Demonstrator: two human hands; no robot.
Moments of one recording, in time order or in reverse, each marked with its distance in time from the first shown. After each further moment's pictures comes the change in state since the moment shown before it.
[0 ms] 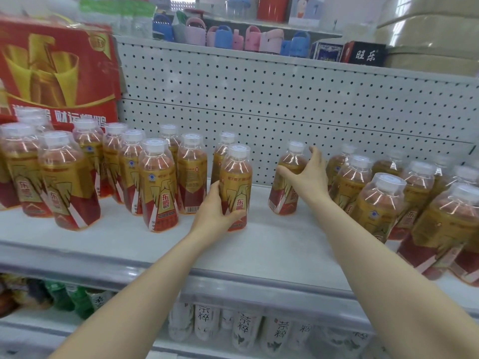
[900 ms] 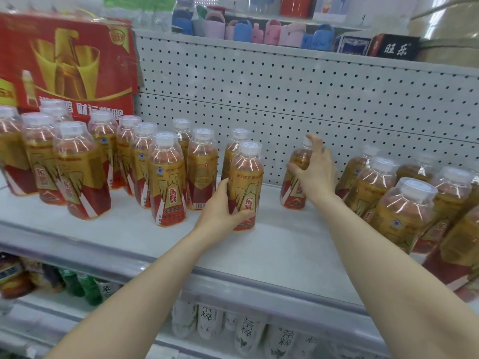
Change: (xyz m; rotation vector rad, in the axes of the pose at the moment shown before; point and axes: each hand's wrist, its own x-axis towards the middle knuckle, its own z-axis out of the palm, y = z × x) left_hand -0.001 0.001 -0.001 -0.001 -0.016 -0.031; right_hand 0.021 -0.001 0.024 -0.225 0.049 -0.157
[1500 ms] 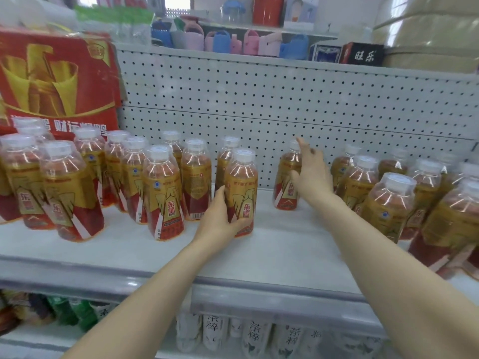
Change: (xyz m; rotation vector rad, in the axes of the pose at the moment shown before) left_hand 0.001 -0.004 -0.005 0.044 -0.046 0.010; right_hand -0.013 -0.012 -0.022 -0.186 -0.057 -0.004
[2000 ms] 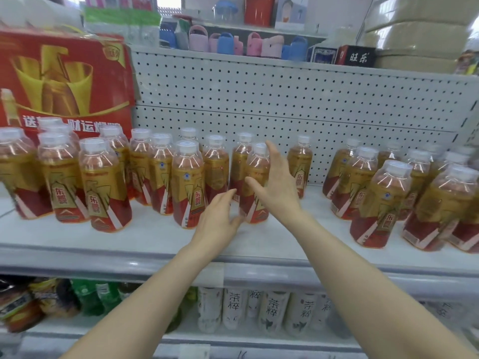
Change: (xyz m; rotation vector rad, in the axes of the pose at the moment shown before) left_hand -0.035 -0.020 -0.048 0.252 -0.018 0.172; right_hand -0.092 -0.103 0.015 0.277 0.006 -0.164
